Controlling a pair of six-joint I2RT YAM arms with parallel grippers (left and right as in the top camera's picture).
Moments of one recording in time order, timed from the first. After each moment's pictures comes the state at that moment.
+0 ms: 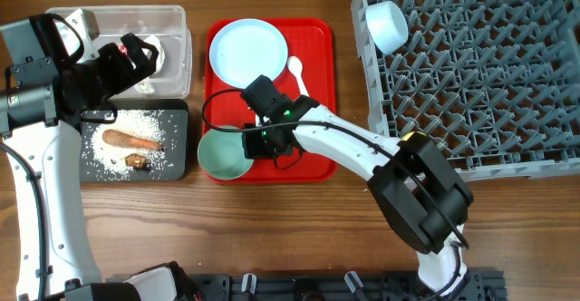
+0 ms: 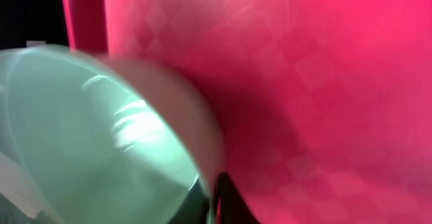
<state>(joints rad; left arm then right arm) 0.27 1.42 1.42 -0.90 0.39 -0.29 0.78 2.06 1.41 -0.57 -0.33 0.70</state>
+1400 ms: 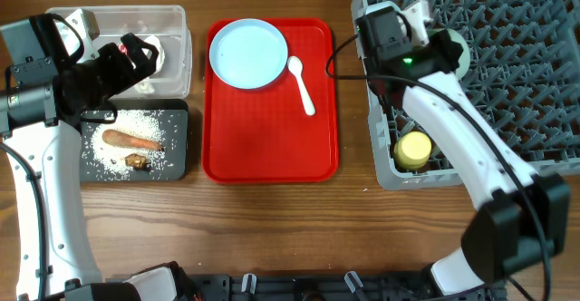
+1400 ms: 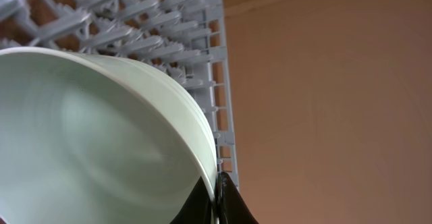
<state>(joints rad) 0.27 1.42 1.42 -0.90 0.39 -0.29 0.36 1.74 1.42 -0.82 1.17 -0.20</state>
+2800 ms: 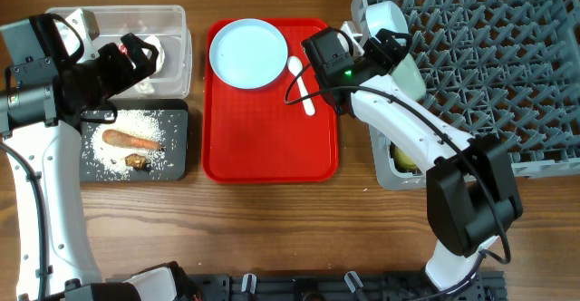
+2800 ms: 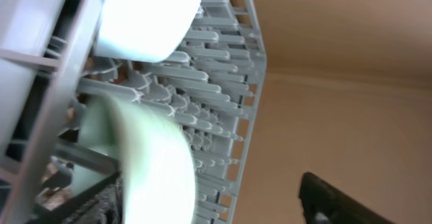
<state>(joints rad) 0.27 1.42 1.42 -0.90 0.39 -0.29 0.52 1.91 1.41 -0.63 1.13 -0.48</state>
